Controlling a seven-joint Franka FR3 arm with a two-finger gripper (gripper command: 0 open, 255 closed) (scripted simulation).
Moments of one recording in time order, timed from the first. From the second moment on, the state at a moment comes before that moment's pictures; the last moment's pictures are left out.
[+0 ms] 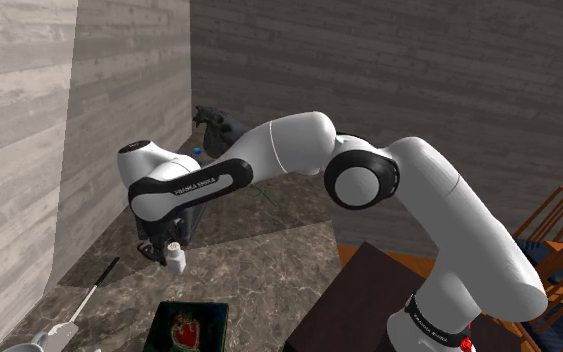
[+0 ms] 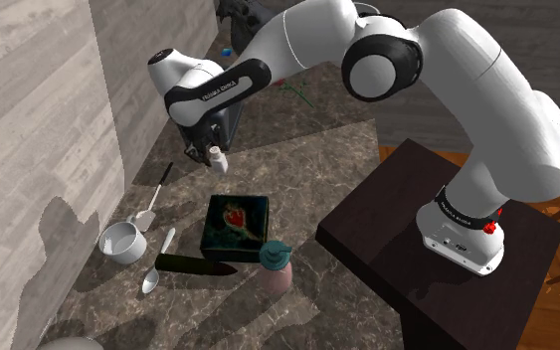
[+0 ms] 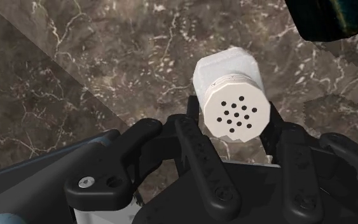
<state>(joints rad) 0.37 0.98 0.18 -1.14 -0.16 1.92 0.32</state>
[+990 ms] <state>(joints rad) 0.37 0.88 0.19 -1.12 -0.15 1.80 0.32</state>
